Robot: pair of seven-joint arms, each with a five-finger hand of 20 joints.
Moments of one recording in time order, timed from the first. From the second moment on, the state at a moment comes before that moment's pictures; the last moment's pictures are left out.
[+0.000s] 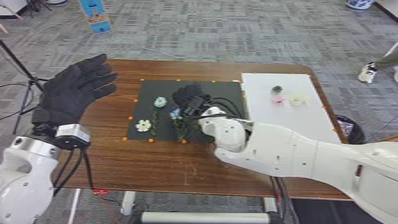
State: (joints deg) left arm 119.3 -48.4 -104.2 -125.0 37.2 1.2 7.1; right arm -31.6 -67.2 -3.9 -77.2 -126.9 15.3 28.5
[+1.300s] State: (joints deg) left arm 124.4 -52.1 -106.6 -126.5 37.3 2.0 7.3; right arm -49.1 -39.3 22.6 -84.2 -126.4 7.4 31.8
